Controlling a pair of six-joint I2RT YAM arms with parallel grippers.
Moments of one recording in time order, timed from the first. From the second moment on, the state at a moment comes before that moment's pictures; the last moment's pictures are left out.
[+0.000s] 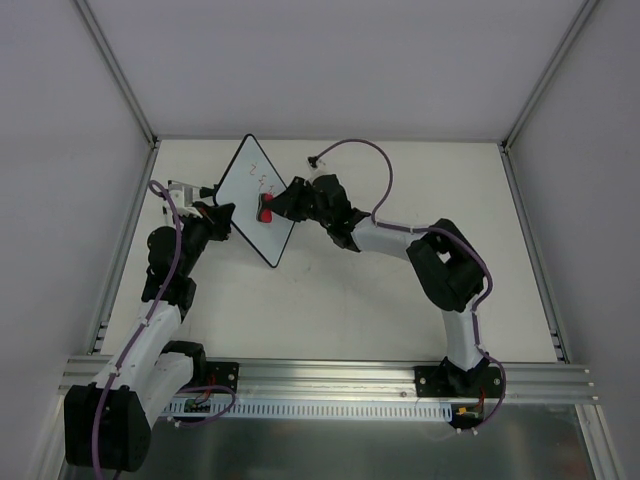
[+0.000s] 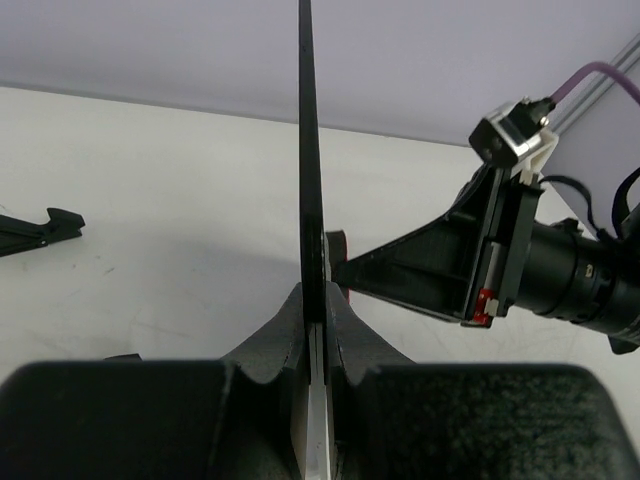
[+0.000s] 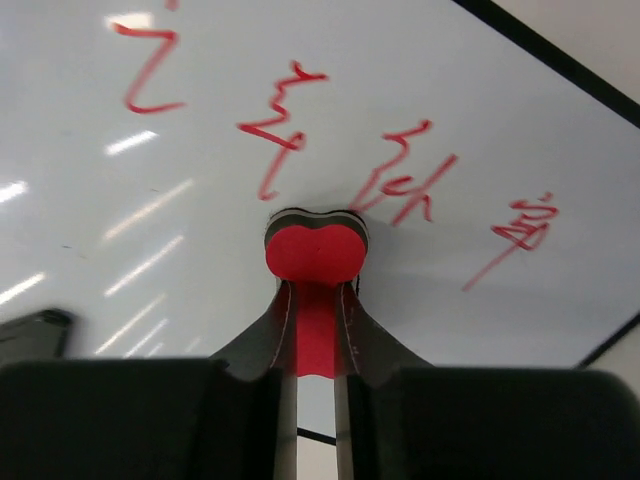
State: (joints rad) left arm -0.09 0.85 0.42 0.46 0.26 -0.38; right arm 0.79 2.03 1.33 0.46 -0.17 0.92
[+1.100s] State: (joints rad) left arm -0.09 0.85 0.44 0.41 0.30 -0.38; right arm 0.74 2.05 1.48 0.41 -0.19 0.83
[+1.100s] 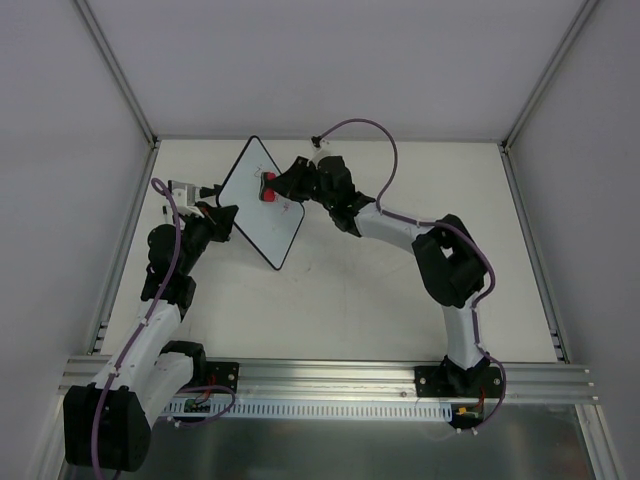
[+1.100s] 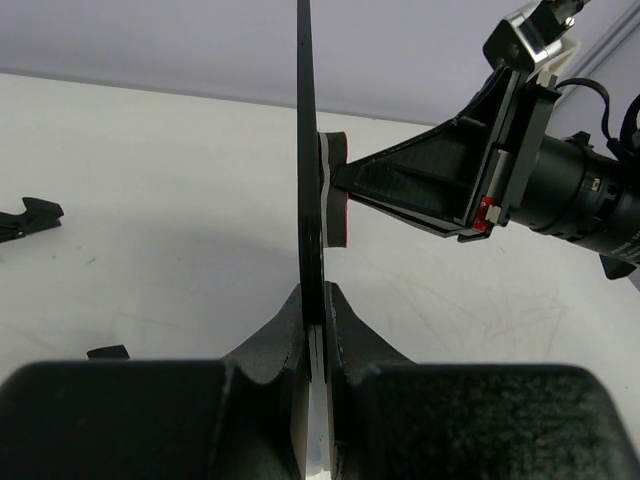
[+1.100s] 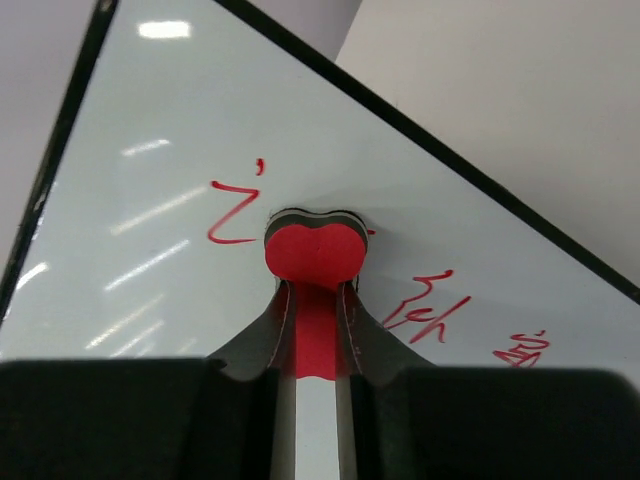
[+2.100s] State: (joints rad) left arm -0.09 0.84 0.44 0.41 0.28 -0.35; right arm 0.82 2.04 1.22 0.42 -0.20 0.88
